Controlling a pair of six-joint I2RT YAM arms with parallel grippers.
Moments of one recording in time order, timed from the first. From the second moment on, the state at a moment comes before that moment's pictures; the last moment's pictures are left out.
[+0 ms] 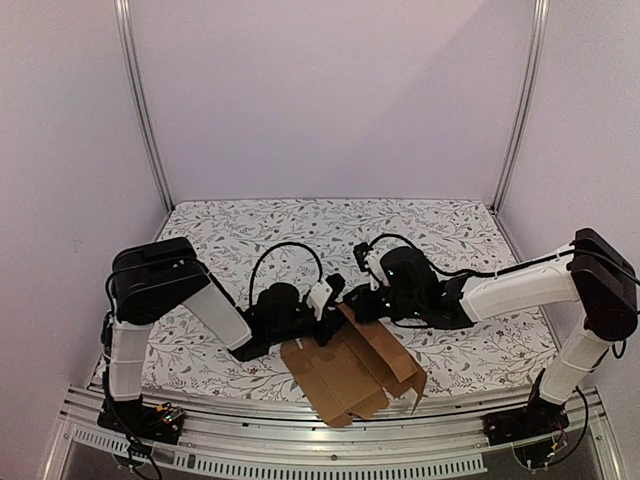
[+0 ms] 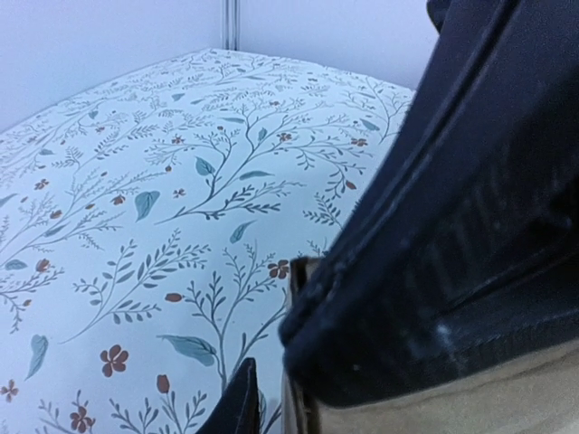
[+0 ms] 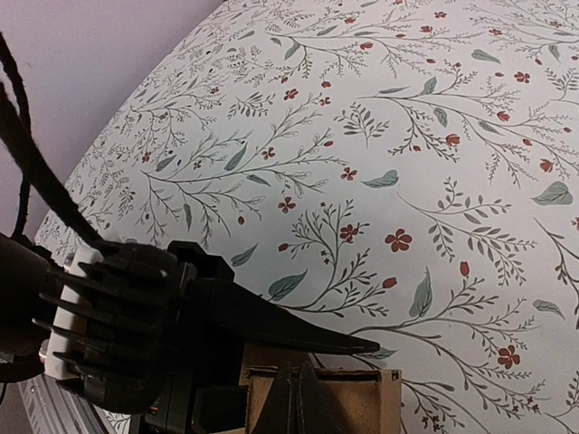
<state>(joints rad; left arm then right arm) -0.96 2.14 0.82 1.05 0.08 -0.04 0.96 1.68 0.86 0.25 0.02 0.52</state>
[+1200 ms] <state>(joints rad) -0.96 2.15 0.77 1.13 -0.04 -0.04 0.96 1.64 0.84 0.24 0.02 0.58</state>
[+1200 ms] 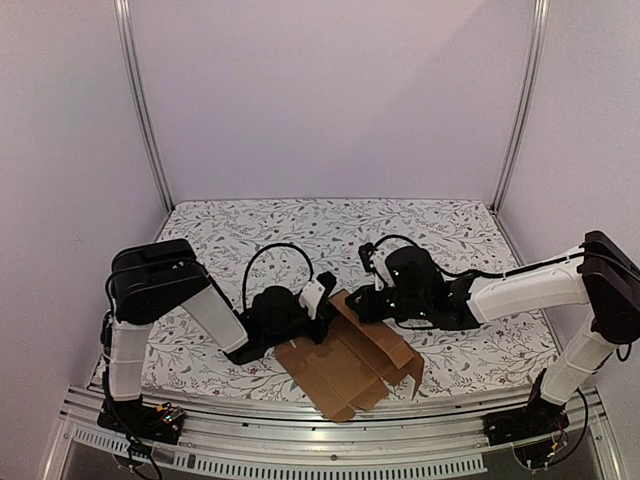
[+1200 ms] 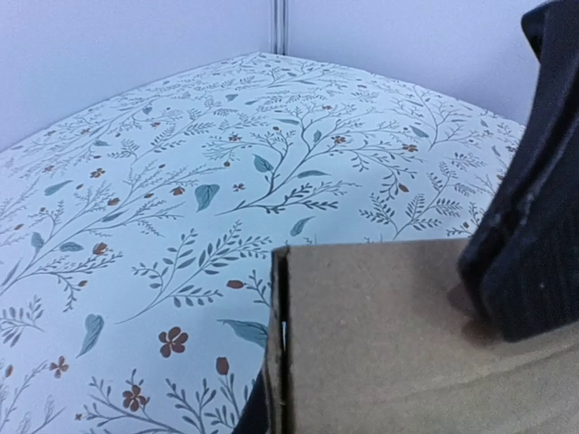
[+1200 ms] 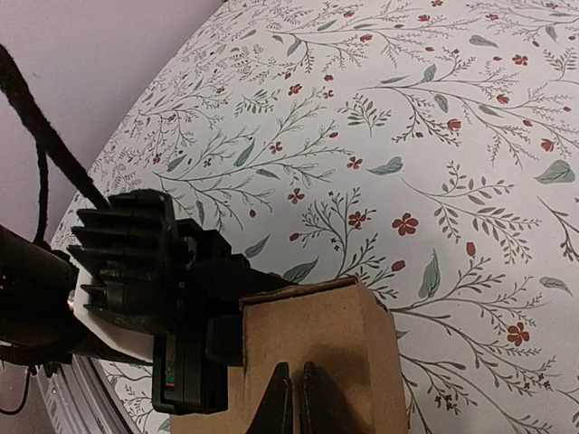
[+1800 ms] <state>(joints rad) -1.00 1.93 0.68 0.90 -0.58 -0.14 0.96 1.32 0.80 -0.10 0.08 0.55</state>
